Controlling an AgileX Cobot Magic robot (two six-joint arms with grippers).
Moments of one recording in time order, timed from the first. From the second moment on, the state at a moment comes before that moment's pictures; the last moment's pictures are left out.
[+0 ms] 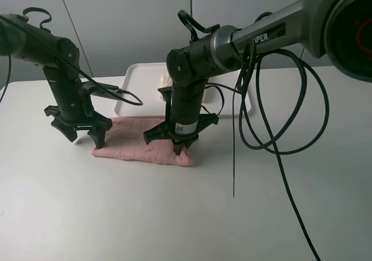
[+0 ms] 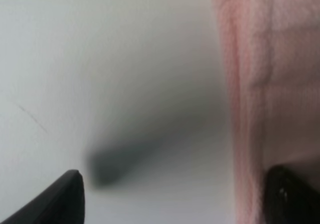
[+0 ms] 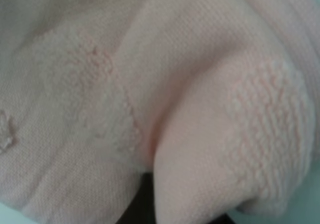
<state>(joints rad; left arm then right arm) -0.22 2.16 -1.34 0.08 0.91 0.00 0.73 2.30 -1.54 0.10 0.85 0.27</state>
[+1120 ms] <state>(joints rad) -0.22 2.16 -1.34 0.07 0.91 0.00 0.72 2.21 -1.53 0.55 0.71 -0.05</state>
